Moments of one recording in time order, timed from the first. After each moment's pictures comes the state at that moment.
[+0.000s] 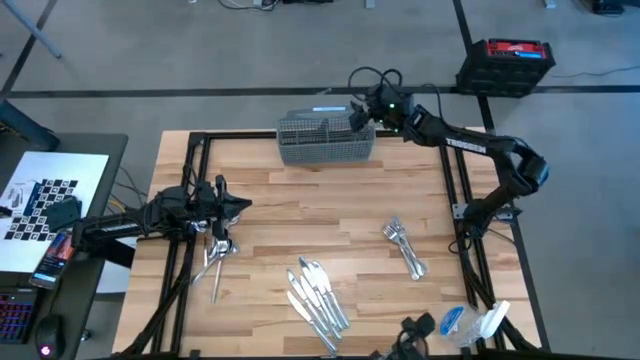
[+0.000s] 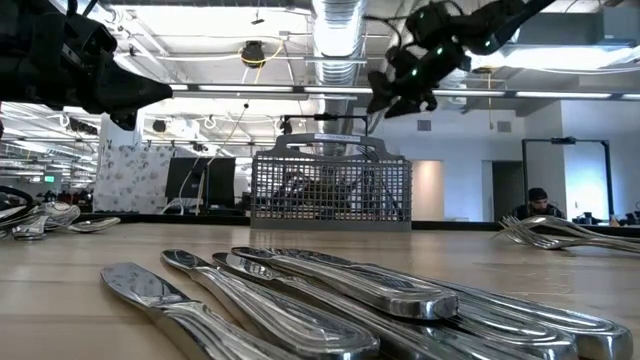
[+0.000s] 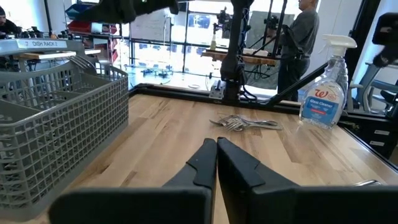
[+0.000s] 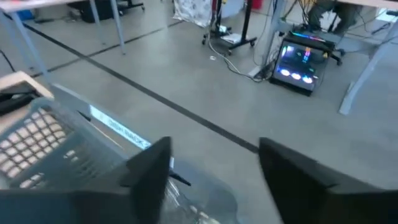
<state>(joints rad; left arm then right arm) 0.18 0.01 0.01 0.01 0.02 -0.08 -0.65 1.52 1.13 0.07 0.27 0.04</state>
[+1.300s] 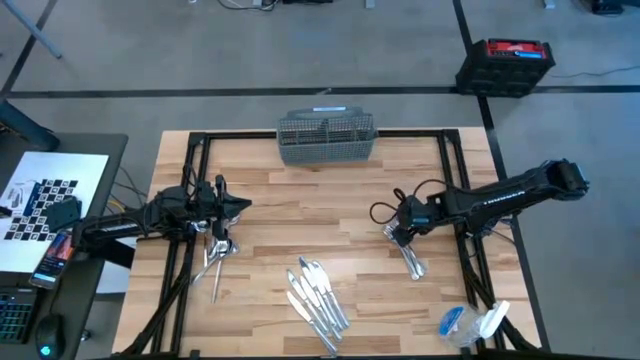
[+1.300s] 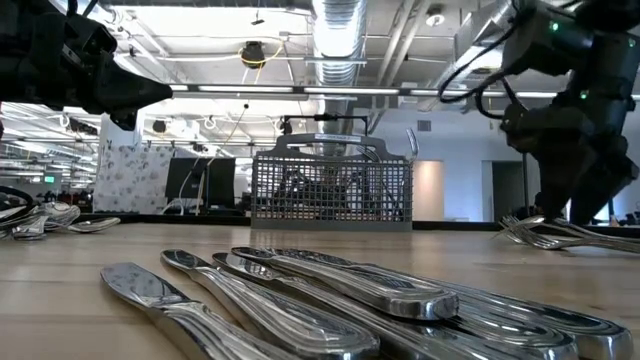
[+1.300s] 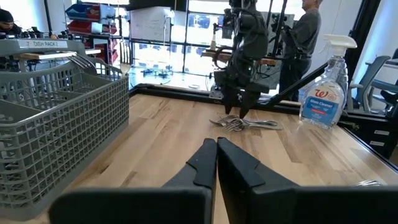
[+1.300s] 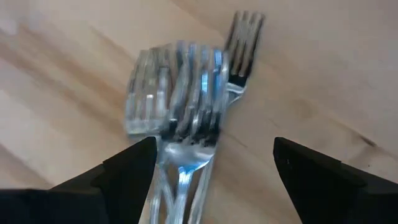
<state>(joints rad) 0.18 0.01 0.01 0.01 0.02 -0.08 0.09 1.13 0.51 -0.64 0.08 1.07</state>
